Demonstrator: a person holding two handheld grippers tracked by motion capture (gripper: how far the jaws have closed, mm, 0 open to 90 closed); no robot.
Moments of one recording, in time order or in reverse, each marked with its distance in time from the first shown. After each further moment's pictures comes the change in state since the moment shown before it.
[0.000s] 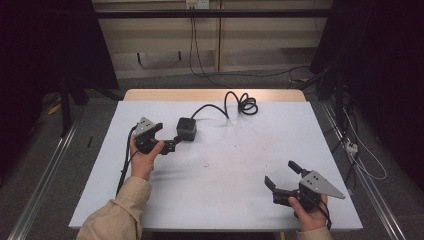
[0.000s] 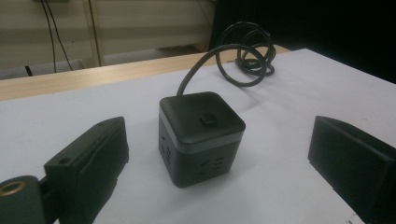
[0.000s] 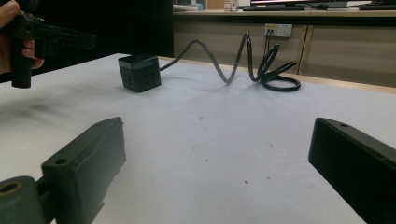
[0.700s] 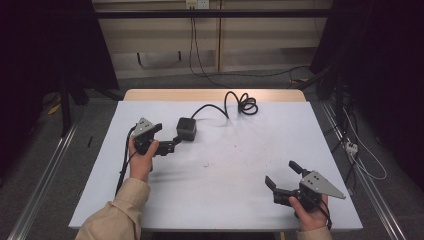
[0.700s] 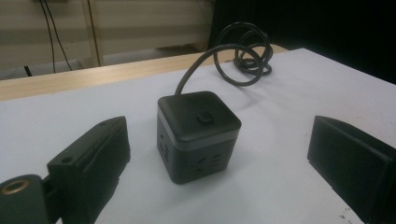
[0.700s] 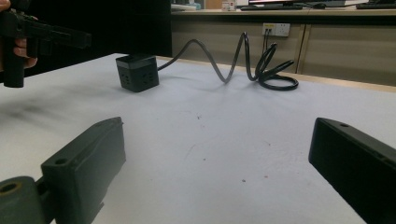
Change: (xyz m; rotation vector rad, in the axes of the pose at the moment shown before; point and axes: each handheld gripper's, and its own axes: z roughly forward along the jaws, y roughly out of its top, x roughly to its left) left arm -0.001 0.001 -0.005 0.000 -0.003 0.002; right arm -0.001 -0.001 -0.001 -0.001 -0.007 0.003
